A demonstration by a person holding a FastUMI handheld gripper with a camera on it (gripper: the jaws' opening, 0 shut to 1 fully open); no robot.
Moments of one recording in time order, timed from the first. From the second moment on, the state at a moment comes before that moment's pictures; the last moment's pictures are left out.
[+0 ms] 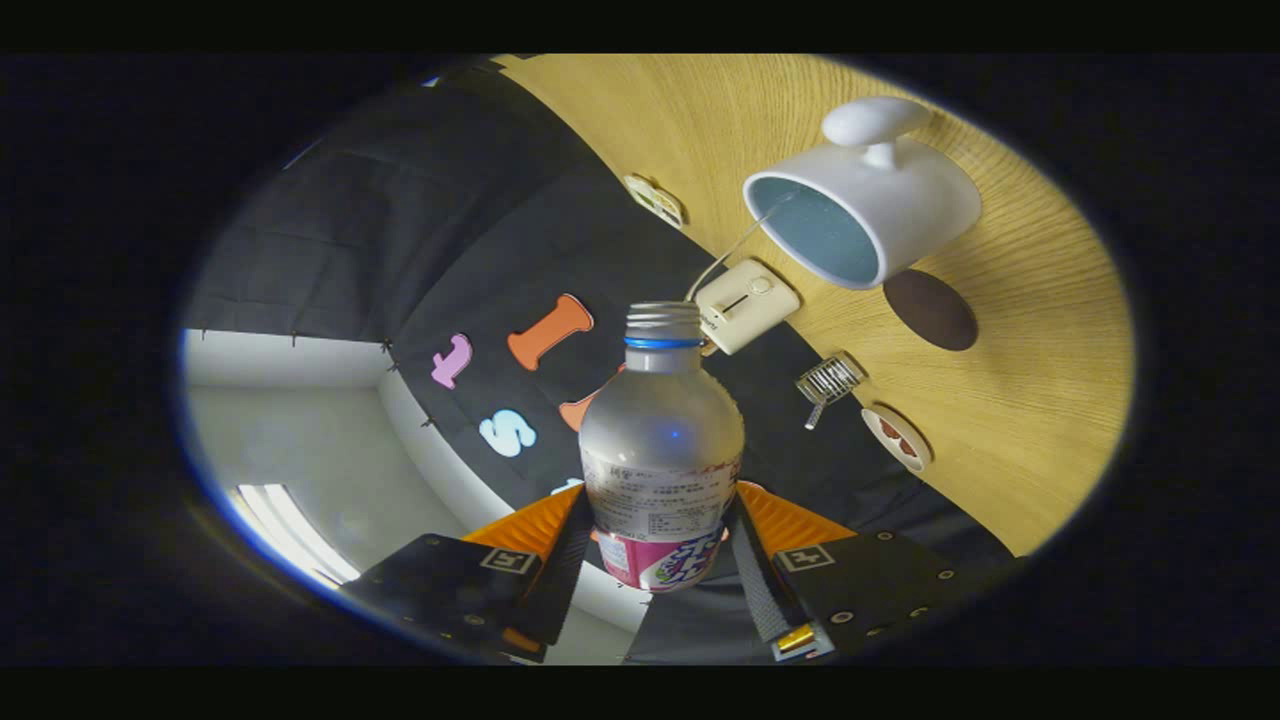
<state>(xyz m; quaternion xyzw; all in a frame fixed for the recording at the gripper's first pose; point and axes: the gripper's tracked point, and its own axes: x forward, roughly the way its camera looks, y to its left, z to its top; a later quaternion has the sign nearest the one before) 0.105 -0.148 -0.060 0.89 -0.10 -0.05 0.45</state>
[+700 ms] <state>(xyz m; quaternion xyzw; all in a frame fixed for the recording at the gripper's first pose) 0.101 -0.135 -0.127 0.81 -0.01 -0.12 0.57</state>
